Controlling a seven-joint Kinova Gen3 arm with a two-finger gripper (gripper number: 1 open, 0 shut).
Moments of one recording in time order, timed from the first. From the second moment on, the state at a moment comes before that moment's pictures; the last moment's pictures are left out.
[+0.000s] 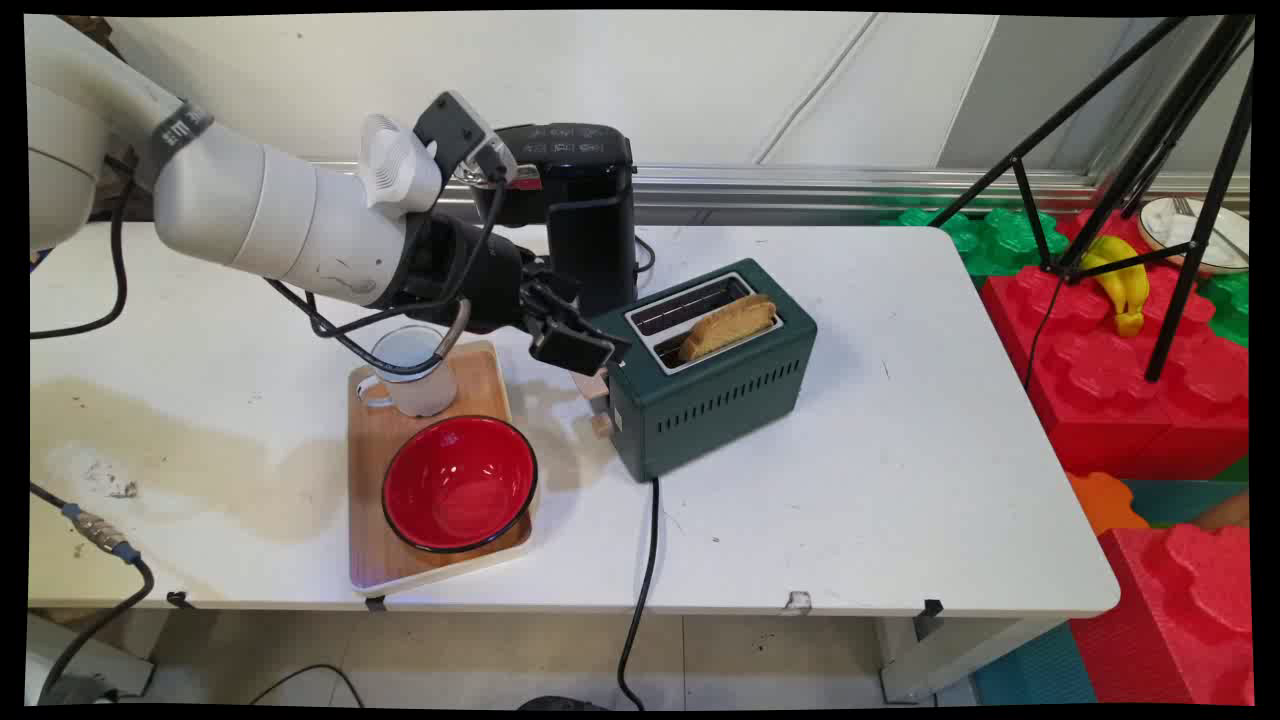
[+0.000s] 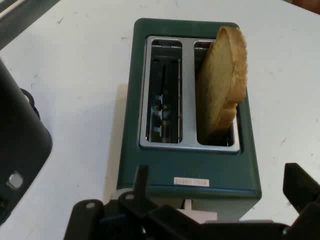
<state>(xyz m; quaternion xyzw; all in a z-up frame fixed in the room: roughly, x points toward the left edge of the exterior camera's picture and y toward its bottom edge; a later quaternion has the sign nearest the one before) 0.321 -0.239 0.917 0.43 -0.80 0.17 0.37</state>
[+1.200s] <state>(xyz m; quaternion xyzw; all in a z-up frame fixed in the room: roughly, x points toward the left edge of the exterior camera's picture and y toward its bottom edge) 0.330 -0.245 0.890 0.43 -0.82 0.15 0.34</state>
